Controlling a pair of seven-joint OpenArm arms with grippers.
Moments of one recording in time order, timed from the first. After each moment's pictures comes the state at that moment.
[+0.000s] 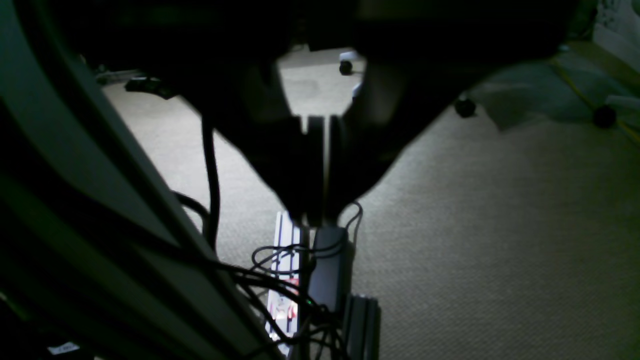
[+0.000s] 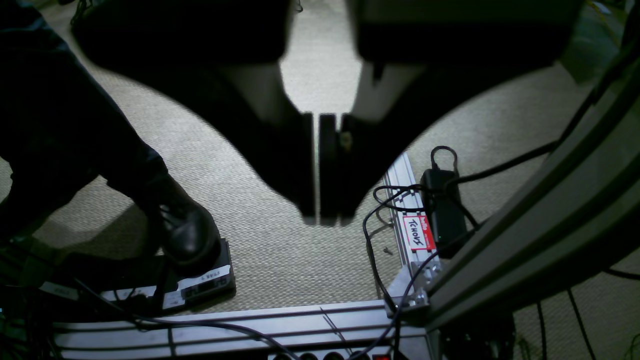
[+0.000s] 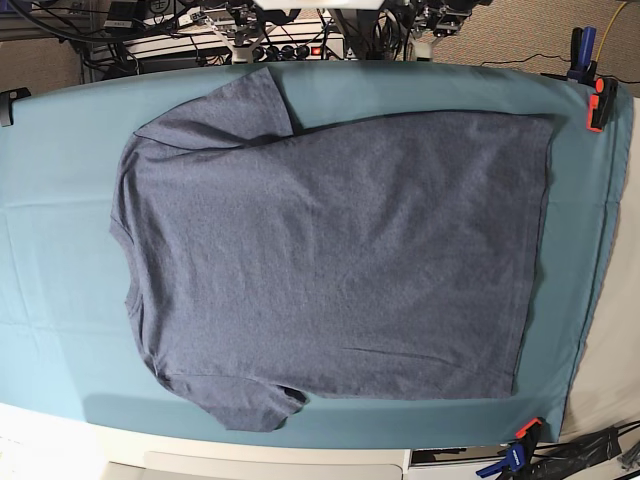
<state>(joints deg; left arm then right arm) 2.7 1.5 7.6 11.3 -7.2 -3.2 12.6 -3.6 2.9 5.0 11.6 -4.6 0.7 -2.6</state>
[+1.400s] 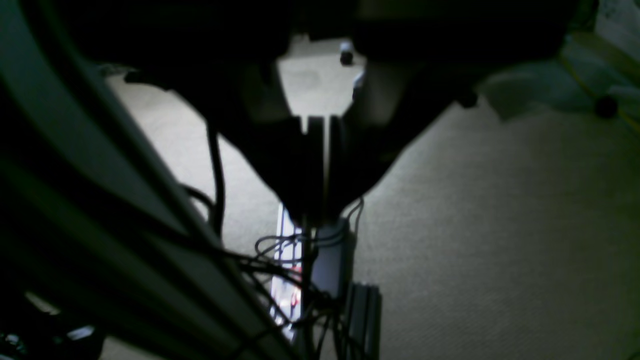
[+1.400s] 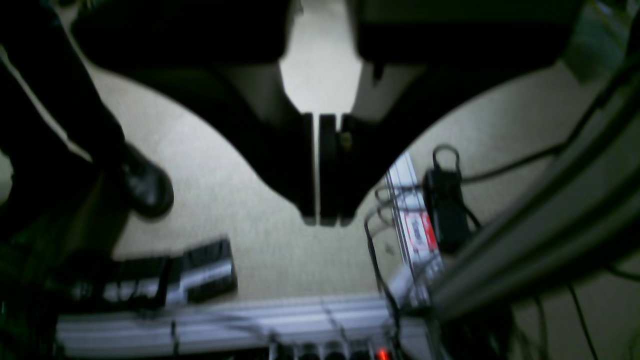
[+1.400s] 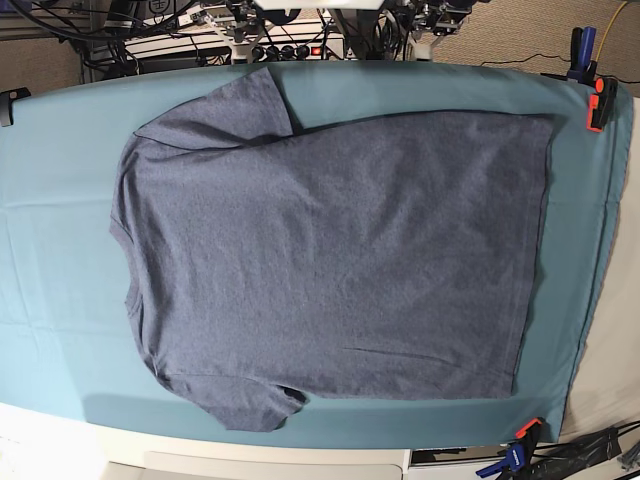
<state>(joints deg) 5.2 1.4 7.6 15.0 -8.0 -3.4 11.0 -5.3 3.1 5.0 13.0 -4.6 0.5 0.8</state>
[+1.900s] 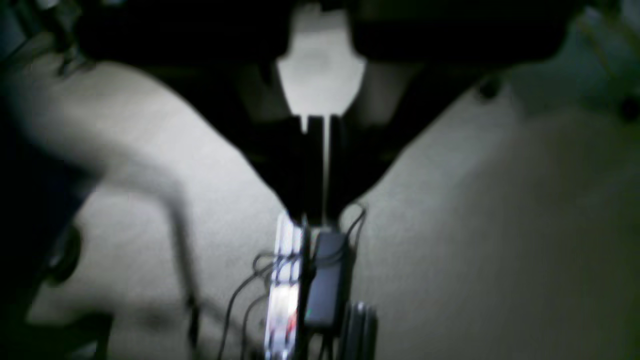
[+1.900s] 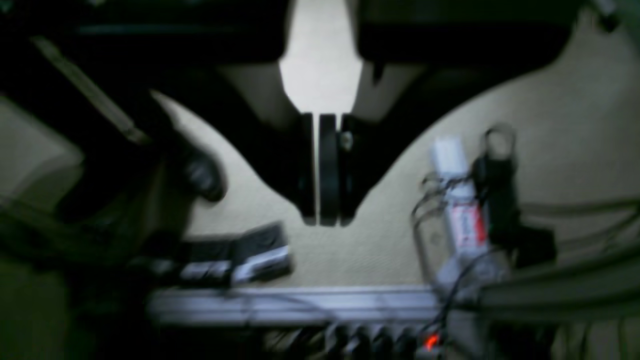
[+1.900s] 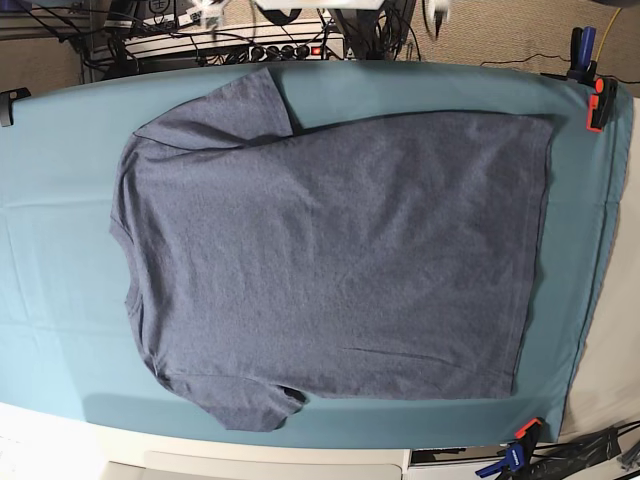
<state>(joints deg) 32.9 -3.9 7.8 48.1 -10.4 -3.3 12.6 -31.6 7.5 5.0 48.6 -4.5 0.3 -0.2</state>
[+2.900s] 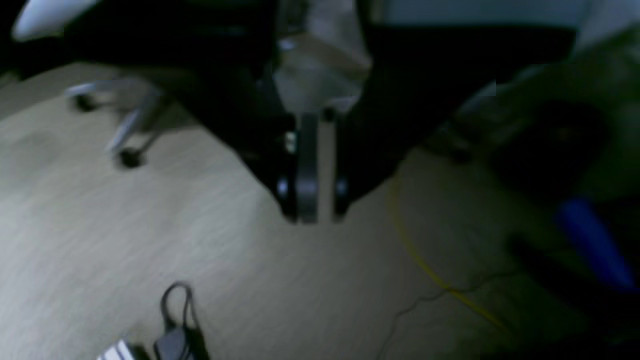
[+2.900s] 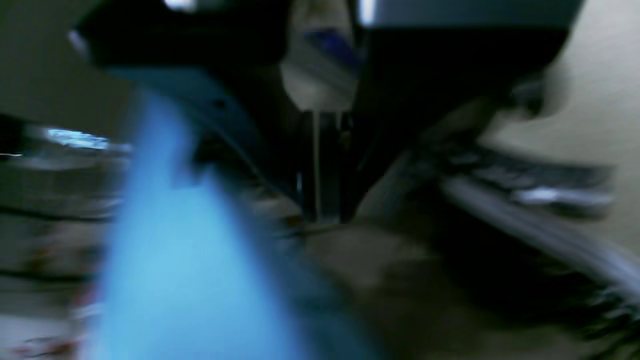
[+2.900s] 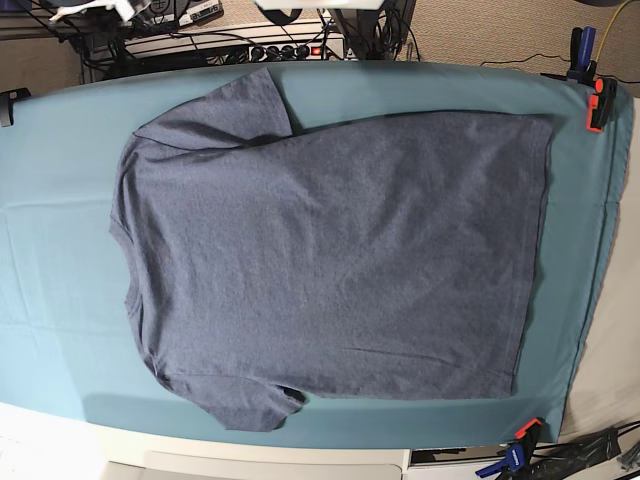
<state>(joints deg) 72.0 -34.6 7.8 113.7 13.2 -1.9 34.1 -69.5 36.6 4.8 96.9 -26.9 -29.7 -4.1</state>
